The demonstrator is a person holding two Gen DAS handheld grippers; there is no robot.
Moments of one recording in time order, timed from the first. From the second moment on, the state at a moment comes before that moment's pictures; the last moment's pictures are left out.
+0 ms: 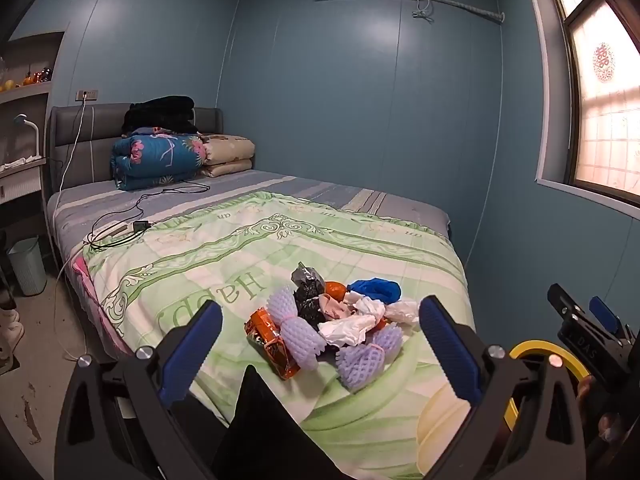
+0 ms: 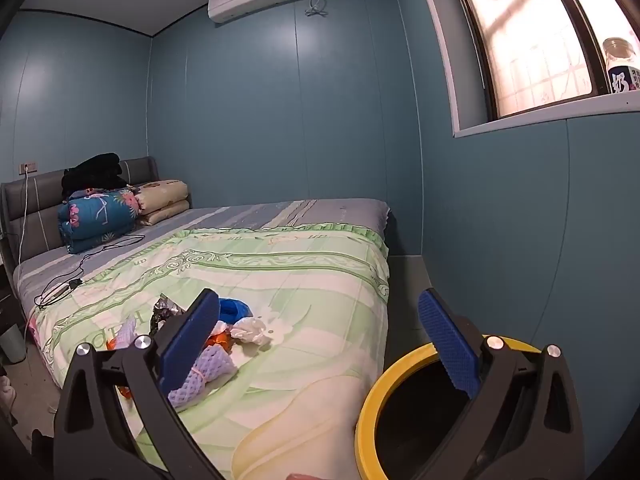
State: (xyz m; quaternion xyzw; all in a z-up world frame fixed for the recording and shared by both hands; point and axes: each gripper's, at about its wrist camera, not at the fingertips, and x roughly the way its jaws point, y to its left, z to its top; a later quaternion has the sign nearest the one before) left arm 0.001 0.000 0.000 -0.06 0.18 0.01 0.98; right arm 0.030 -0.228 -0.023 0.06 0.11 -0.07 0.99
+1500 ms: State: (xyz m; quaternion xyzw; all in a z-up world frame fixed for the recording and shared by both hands) left arm -0.001 -0.008 -0.003 -0.06 0.17 0.00 0.98; right arm 0.037 -0.230 -0.033 0.06 0.12 -0.07 0.99
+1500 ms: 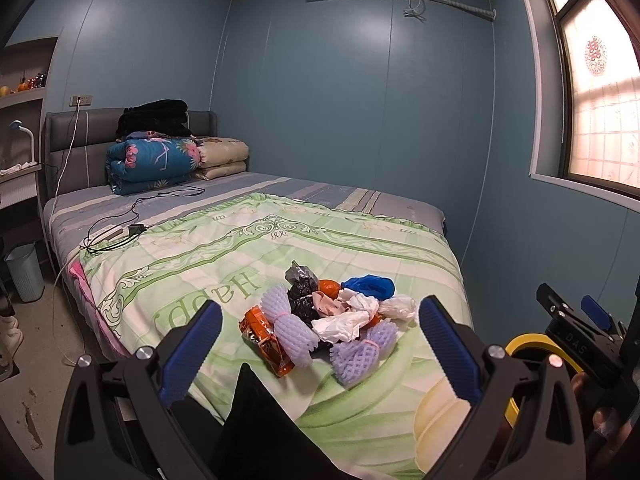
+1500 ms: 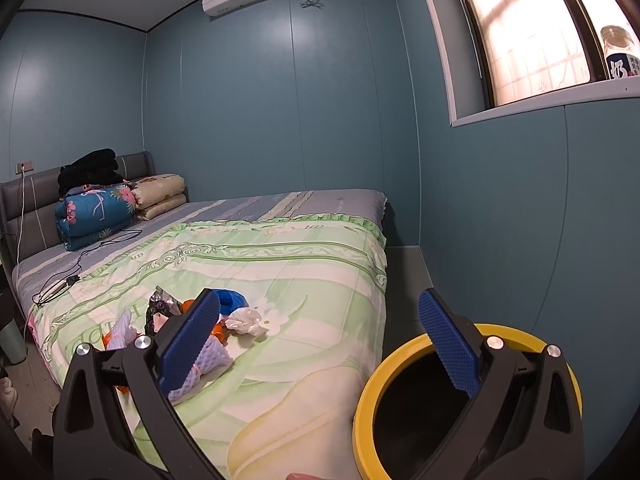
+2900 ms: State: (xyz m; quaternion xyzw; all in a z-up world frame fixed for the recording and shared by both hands) left arm 0.027 0.019 -0.024 -0.10 0.20 -0.01 0.97; right arm 0.082 -0.232 -0.013 0.07 0.11 -0.11 0.98
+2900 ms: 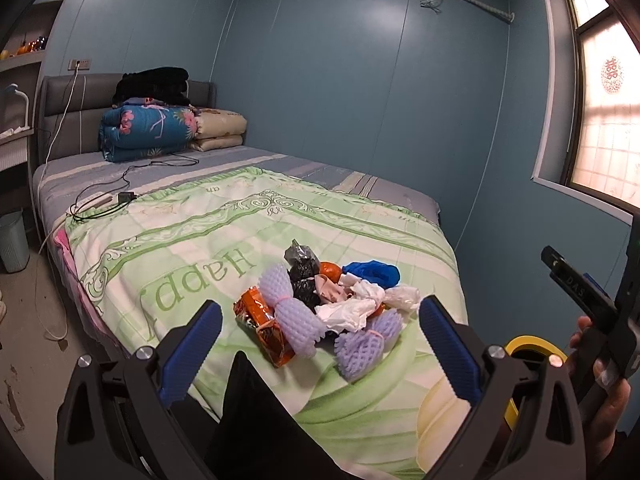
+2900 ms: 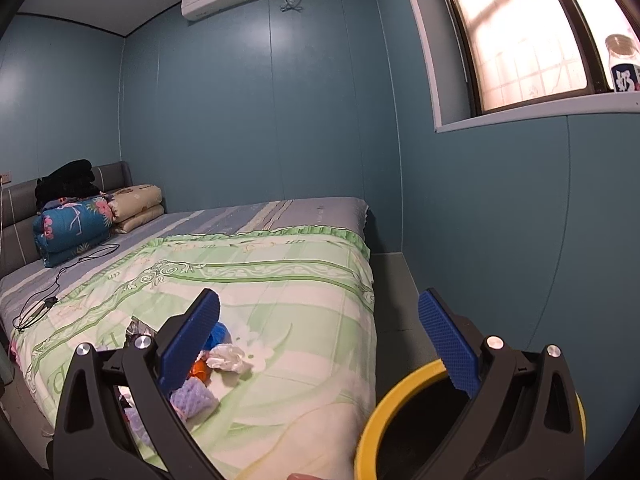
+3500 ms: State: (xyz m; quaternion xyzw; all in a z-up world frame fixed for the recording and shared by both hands) left arm 0.105 0.064 -0.052 -0.07 0.31 0.01 0.95; right arm 0.178 -0.212 -0.046 0.02 0.24 -0.06 0.97
